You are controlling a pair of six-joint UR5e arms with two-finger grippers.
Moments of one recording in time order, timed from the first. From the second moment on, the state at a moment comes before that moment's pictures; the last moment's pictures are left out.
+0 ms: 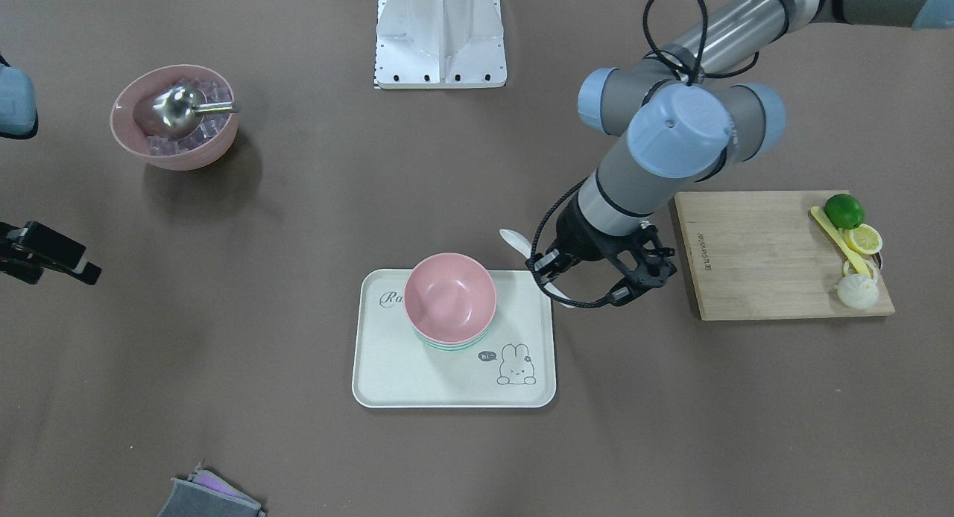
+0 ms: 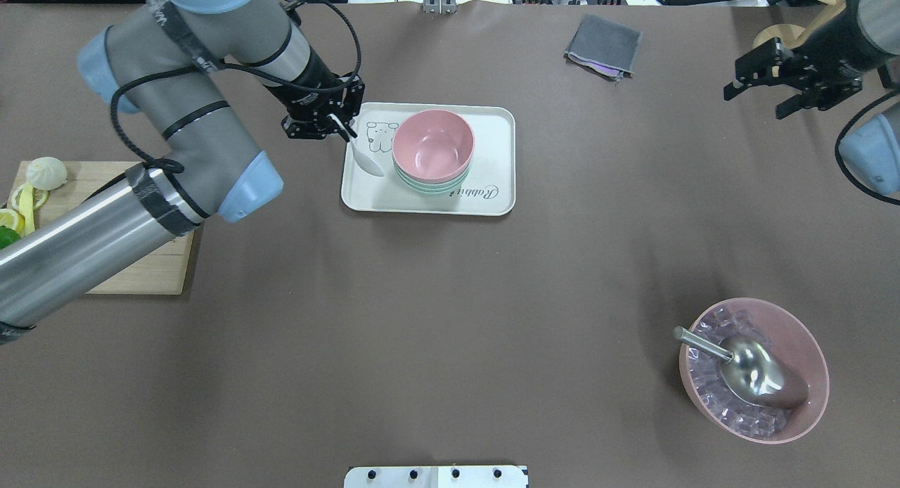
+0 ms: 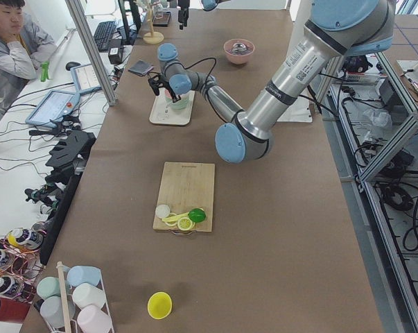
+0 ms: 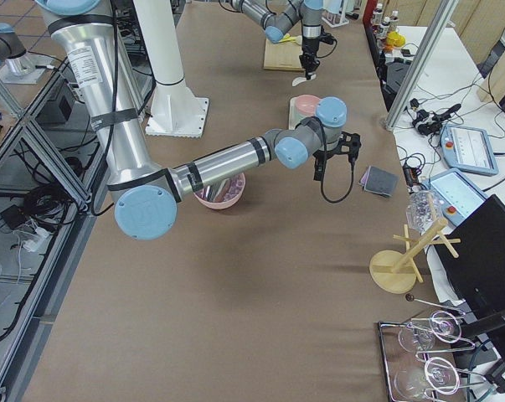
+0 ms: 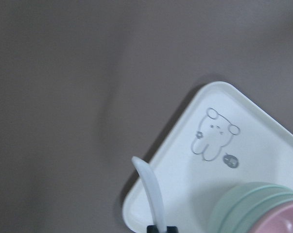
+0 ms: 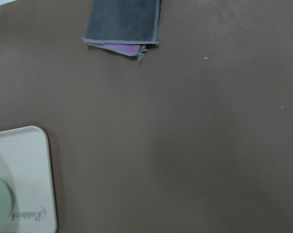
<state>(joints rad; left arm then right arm) -0.83 -2.37 -1.41 -1.85 -2.19 -1.63 1.23 -1.32 1.66 -1.27 2.43 0.82</state>
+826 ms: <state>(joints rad) -0.76 -2.51 -1.22 -2.05 -1.99 -1.63 1.24 -1.42 1.68 -1.38 2.24 0.46</state>
